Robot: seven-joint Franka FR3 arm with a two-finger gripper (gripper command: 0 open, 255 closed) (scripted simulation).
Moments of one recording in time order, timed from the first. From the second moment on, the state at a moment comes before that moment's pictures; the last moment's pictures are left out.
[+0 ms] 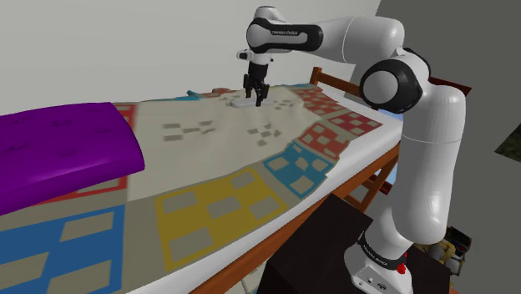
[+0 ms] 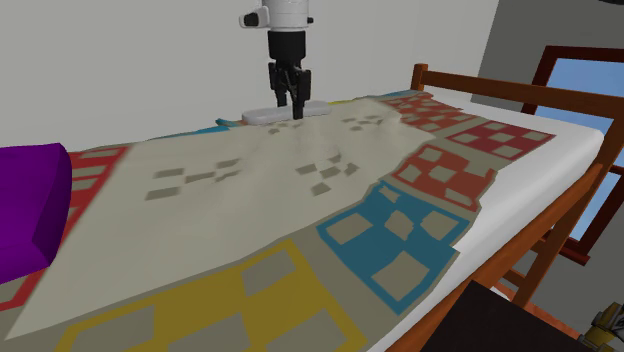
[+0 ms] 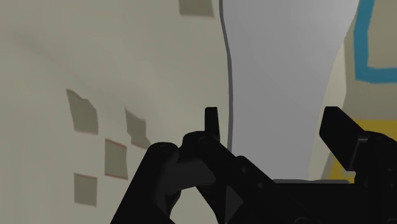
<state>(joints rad) 0.17 0.34 -0.27 -1.39 0.08 1.74 -1.51</state>
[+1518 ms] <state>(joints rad) 0.42 0.38 -0.16 -1.24 0.04 1.63 -1.15</state>
